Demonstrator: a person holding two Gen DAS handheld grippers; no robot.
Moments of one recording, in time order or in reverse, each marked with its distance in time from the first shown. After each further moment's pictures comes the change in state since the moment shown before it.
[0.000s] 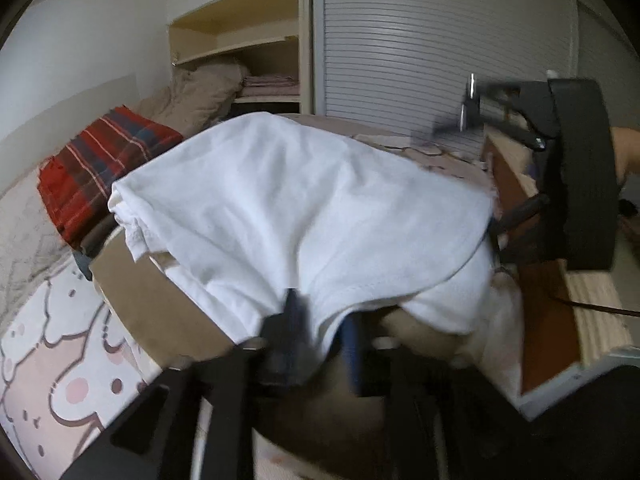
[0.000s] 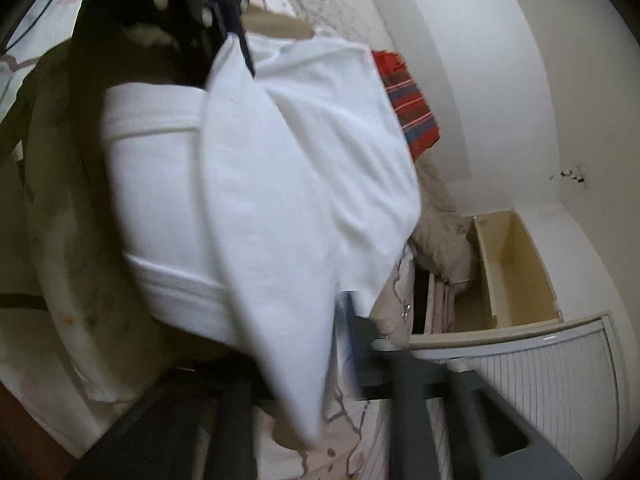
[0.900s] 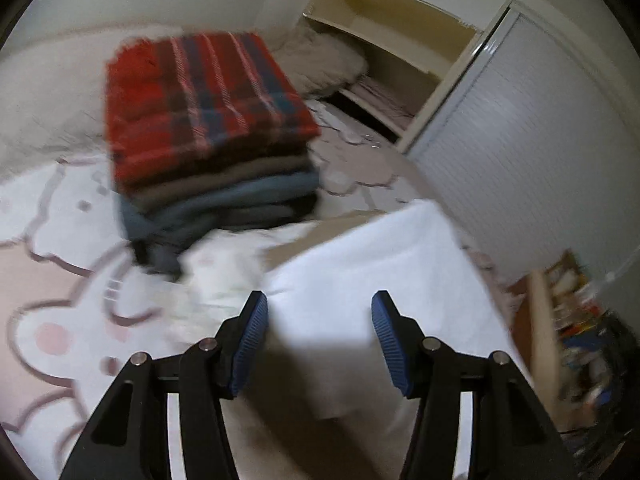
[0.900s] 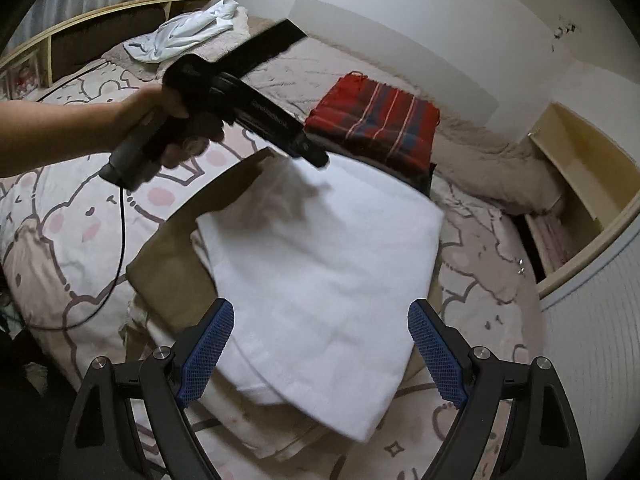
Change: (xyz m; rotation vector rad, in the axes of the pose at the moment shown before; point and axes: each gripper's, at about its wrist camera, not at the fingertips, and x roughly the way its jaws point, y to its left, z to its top) left arm 0.006 0.156 0.058 -0.536 0.021 0.046; right arm -0.074 -0.065 0.004 0.606 -0.099 0.453
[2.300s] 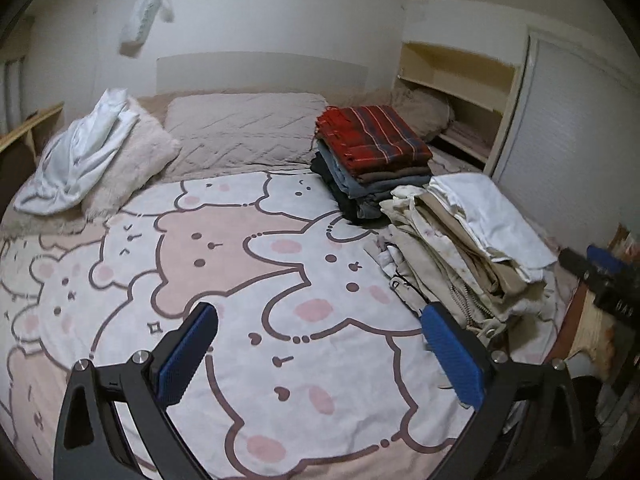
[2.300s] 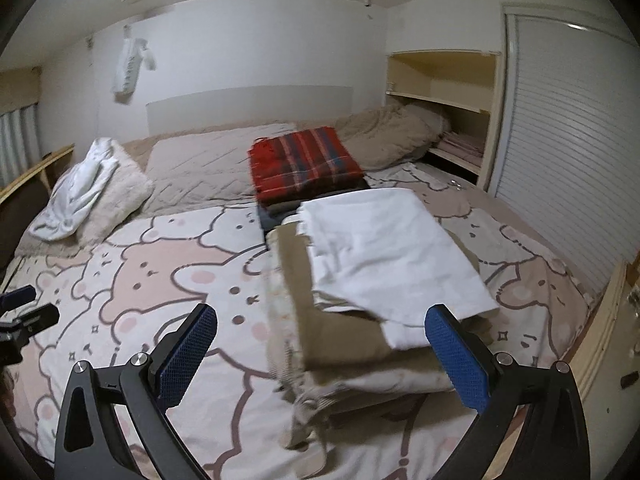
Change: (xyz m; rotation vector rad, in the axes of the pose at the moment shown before) left arm -0.286 0.047 -0.208 -0.030 -0.224 0.413; right arm -0.070 0.159 0.032 0.657 -0.196 -0.253
